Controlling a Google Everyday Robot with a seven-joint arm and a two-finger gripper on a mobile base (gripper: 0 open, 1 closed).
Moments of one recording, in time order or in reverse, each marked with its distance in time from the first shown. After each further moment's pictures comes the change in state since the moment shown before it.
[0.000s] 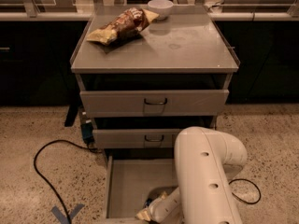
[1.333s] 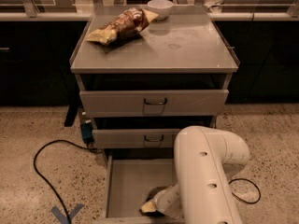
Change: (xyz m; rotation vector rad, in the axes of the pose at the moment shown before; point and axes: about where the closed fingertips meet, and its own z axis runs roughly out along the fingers) arm -0.015 -0.055 0.007 0.090 -0.001 0.061
